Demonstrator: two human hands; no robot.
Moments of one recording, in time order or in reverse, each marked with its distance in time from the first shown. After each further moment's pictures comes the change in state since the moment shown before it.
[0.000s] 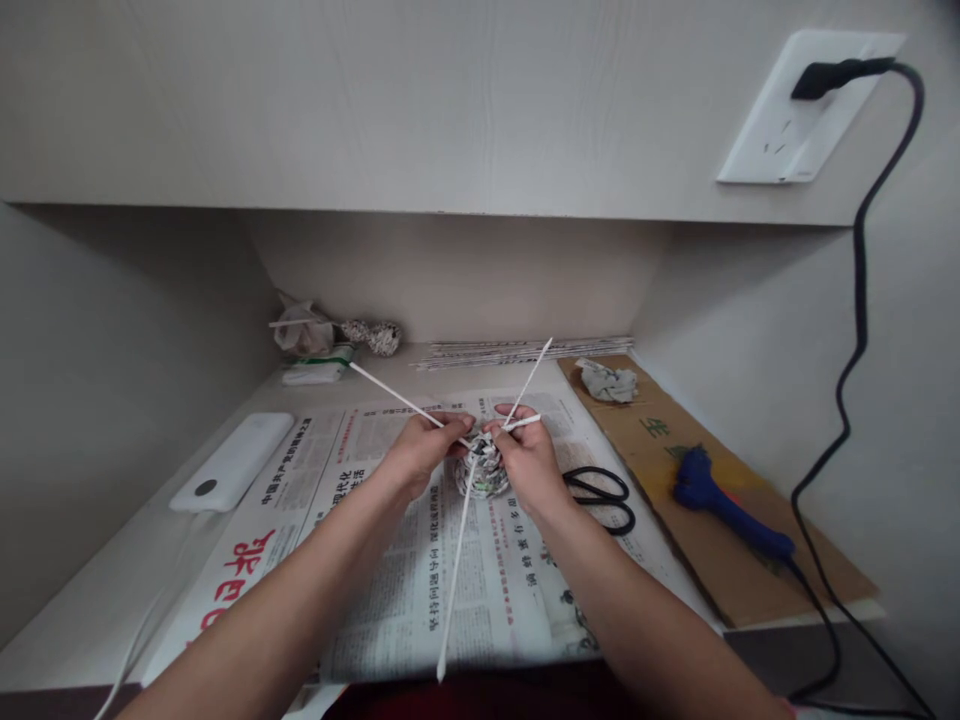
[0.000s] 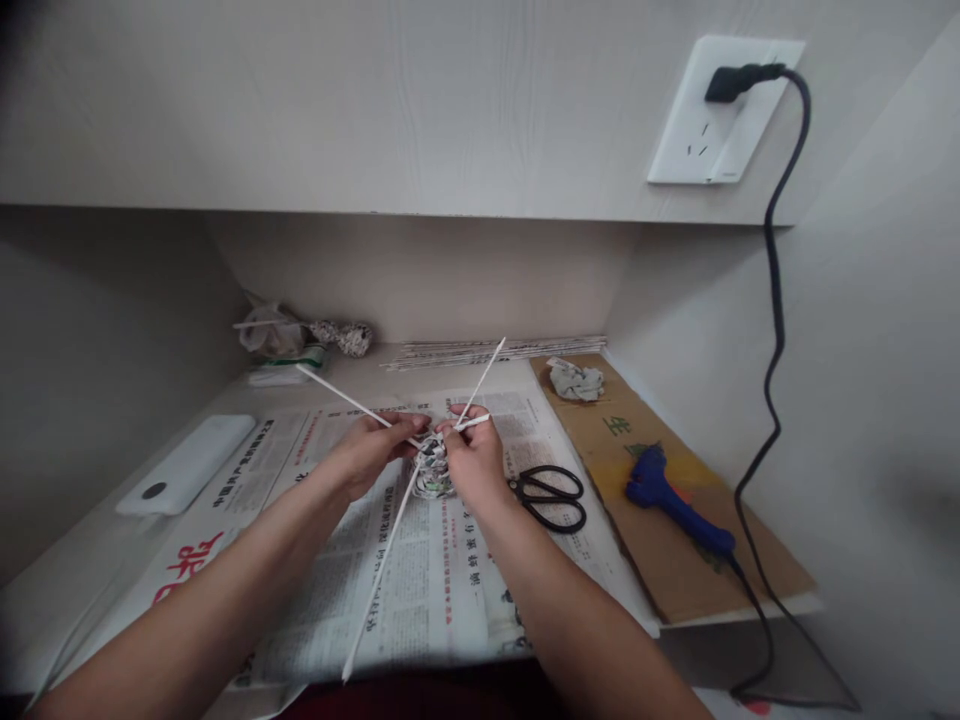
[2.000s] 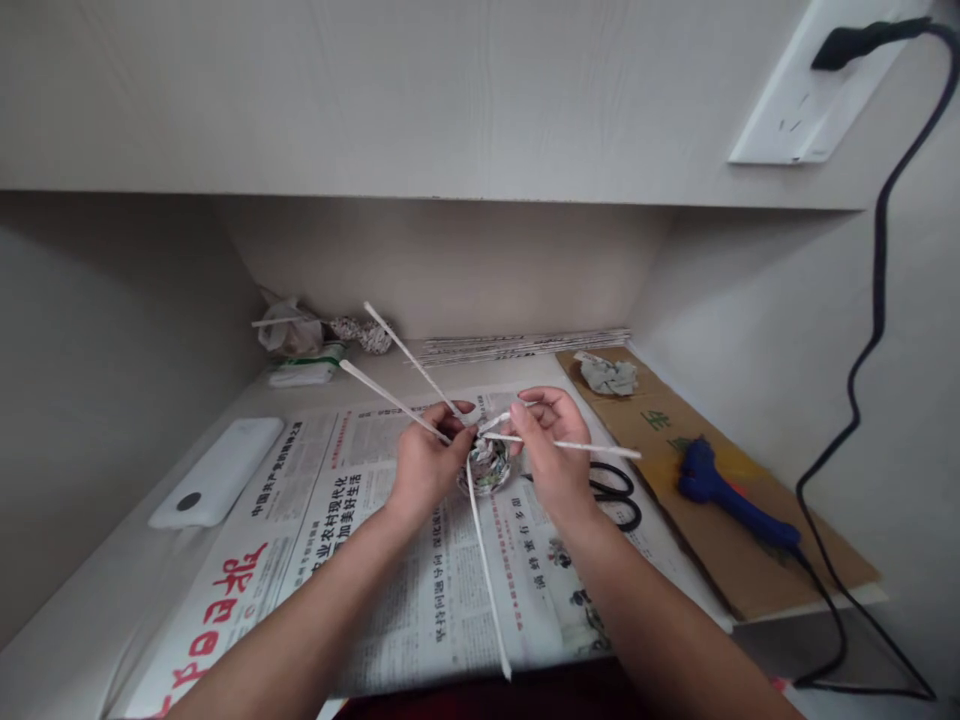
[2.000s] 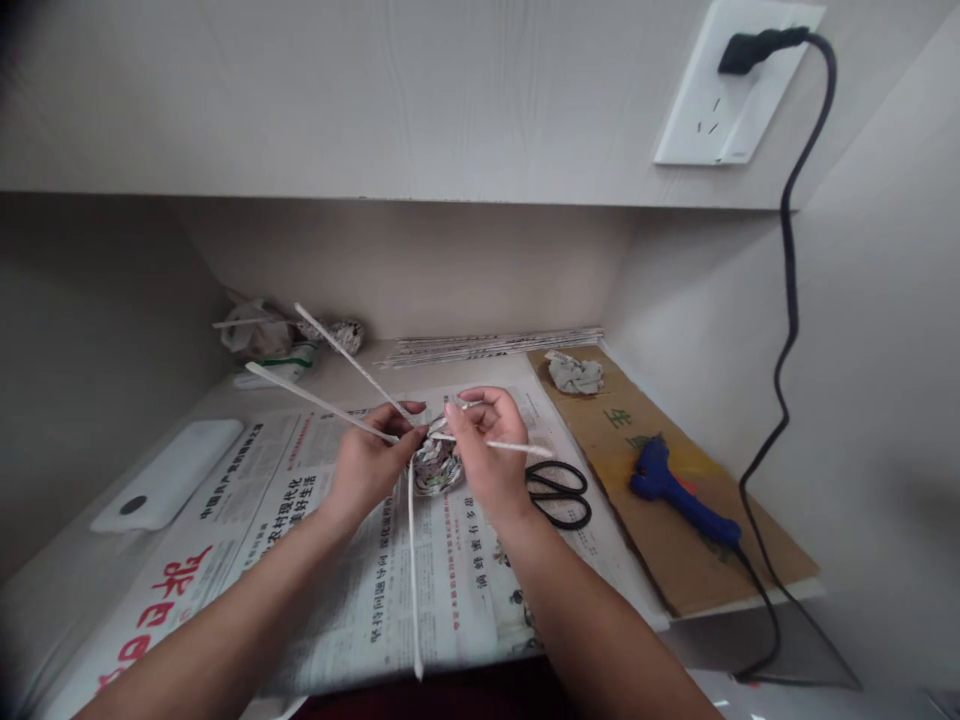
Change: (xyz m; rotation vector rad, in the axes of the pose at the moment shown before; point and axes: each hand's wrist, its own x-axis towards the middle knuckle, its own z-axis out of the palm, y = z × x) left_hand -0.011 -0.009 0.004 0.511 0.183 0.430; right_hand -0.016 -0.036 -0.004 -0.104 -0.009 -0.307
